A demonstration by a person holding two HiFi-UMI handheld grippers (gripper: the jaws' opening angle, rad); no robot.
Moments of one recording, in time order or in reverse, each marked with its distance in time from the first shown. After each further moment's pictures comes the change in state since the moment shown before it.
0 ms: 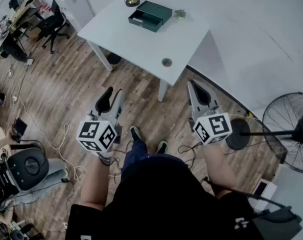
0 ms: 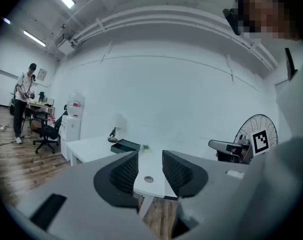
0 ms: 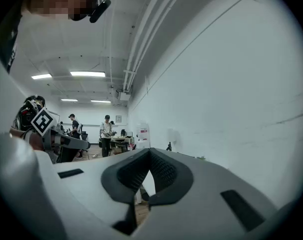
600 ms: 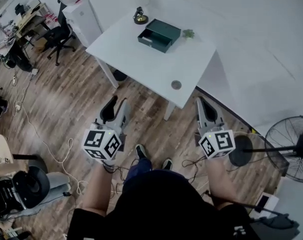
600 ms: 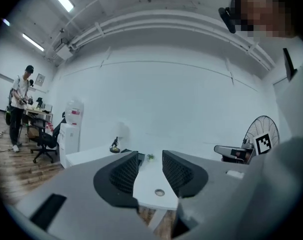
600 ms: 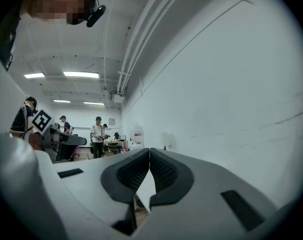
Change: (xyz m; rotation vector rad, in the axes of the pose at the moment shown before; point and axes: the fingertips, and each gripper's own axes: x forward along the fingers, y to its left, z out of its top) left arm 0.035 0.062 0.048 0.039 -0.066 -0.003; right arm 0.055 -0.012 0.011 0.017 -0.039 -0.077
